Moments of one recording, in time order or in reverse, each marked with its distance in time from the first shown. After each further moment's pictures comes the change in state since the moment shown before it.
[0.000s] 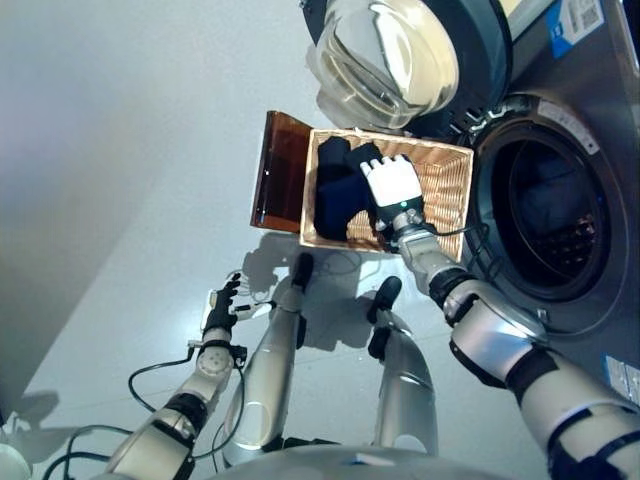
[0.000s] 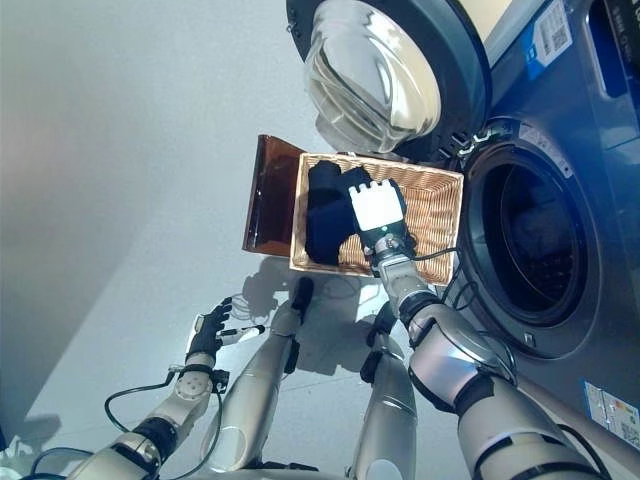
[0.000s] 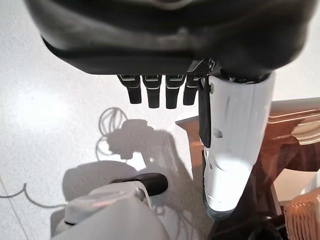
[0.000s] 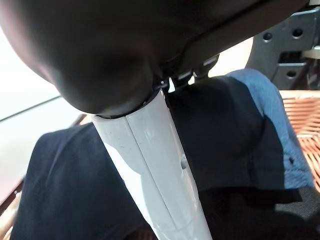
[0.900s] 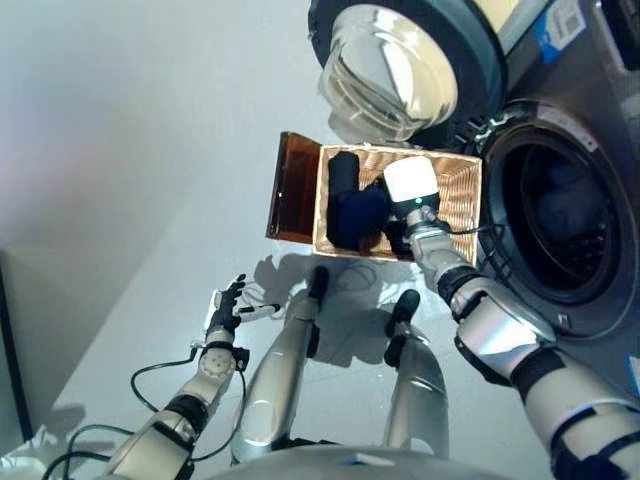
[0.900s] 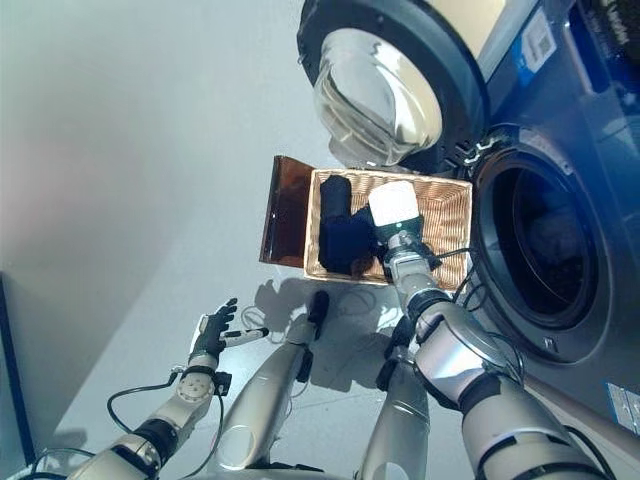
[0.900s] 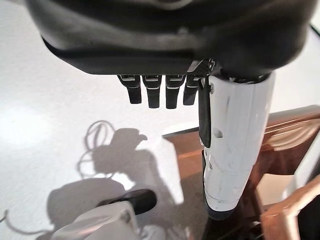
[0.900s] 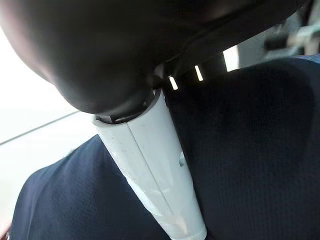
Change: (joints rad) left arm 0.017 0.001 -0.029 -0.016 0.017 0.003 -0.008; right arm 0.000 -0.049 -0.076 0.020 0.013 0.016 -0.012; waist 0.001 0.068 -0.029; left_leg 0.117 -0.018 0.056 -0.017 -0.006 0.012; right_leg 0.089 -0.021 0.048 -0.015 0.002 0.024
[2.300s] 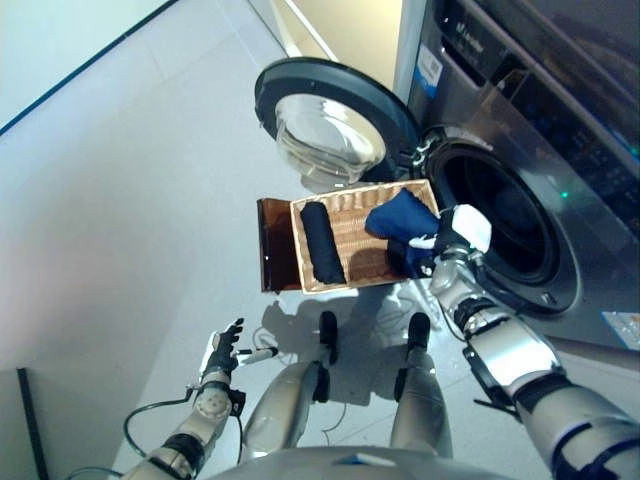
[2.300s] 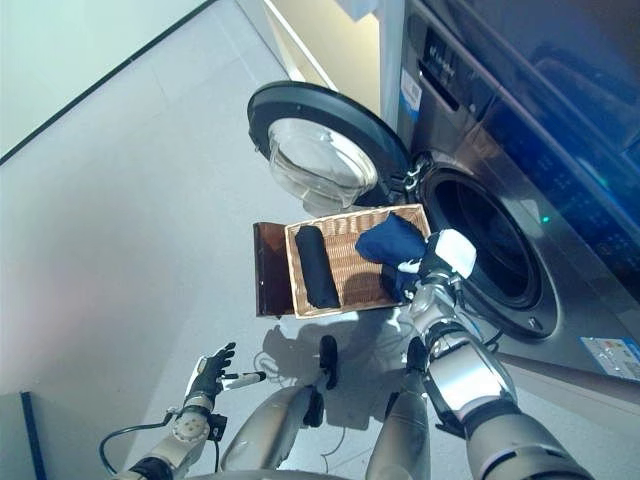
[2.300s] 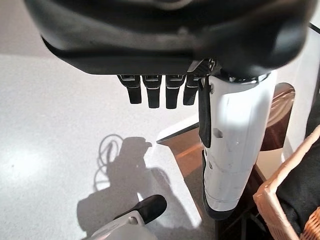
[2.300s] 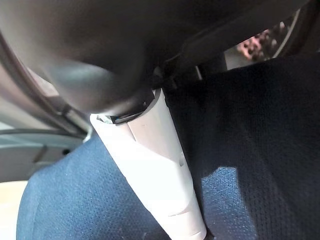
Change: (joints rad) left arm 0.114 -0.041 0.005 0.043 0.057 0.027 -0.033; right arm 0.069 -0.023 -0.335 0.111 0.524 -0.103 -0.002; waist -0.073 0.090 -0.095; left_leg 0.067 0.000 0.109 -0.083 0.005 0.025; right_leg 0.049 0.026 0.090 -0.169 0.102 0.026
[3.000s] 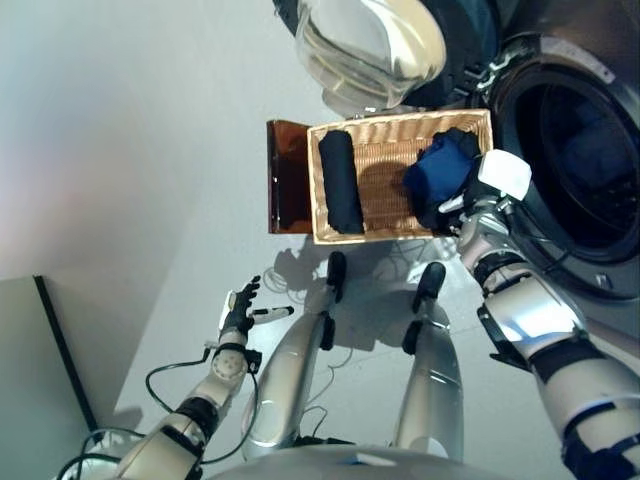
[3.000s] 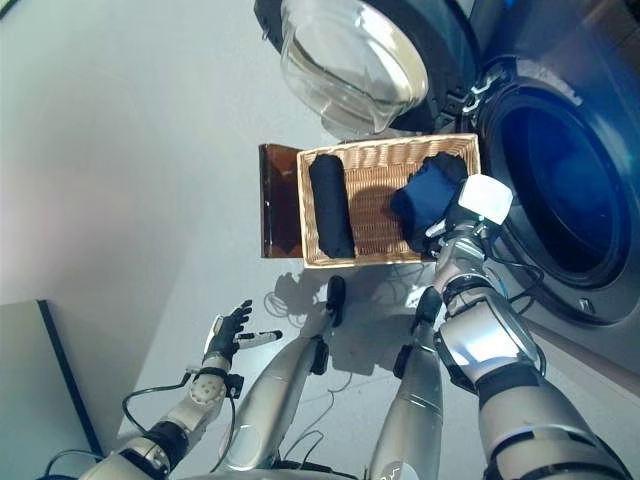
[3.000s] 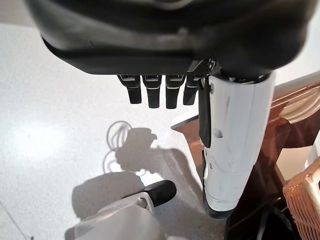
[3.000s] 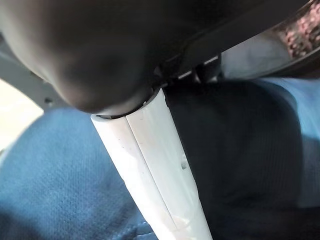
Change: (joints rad) left arm -0.110 -0.004 -0.012 -0.108 -0.050 -0.008 0.024; right arm -0.153 -0.067 0.079 0.042 -0.115 0.065 0.029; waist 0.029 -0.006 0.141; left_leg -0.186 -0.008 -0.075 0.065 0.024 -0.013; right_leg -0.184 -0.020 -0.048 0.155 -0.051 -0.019
